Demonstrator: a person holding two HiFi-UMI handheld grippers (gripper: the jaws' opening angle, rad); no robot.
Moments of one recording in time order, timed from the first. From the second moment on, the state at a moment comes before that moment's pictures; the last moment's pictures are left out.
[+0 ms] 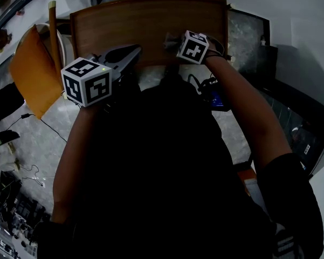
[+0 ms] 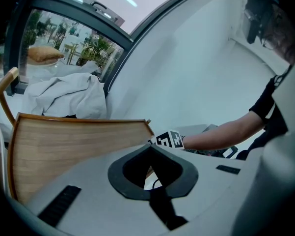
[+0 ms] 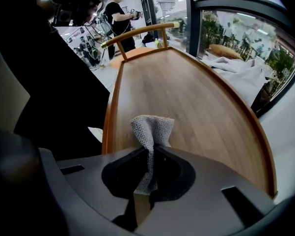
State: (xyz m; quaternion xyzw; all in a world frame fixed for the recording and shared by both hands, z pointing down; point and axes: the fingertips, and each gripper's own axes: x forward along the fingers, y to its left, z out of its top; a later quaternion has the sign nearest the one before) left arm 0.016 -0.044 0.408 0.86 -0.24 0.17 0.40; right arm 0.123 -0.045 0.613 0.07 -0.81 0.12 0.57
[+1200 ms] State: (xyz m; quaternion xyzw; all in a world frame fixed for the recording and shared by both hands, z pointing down) left arm 0.034 -0.037 0.419 0.83 -0.31 0.15 0.44; right arm 0.170 -0.186 0.569 0.16 -0.83 0.09 0.52
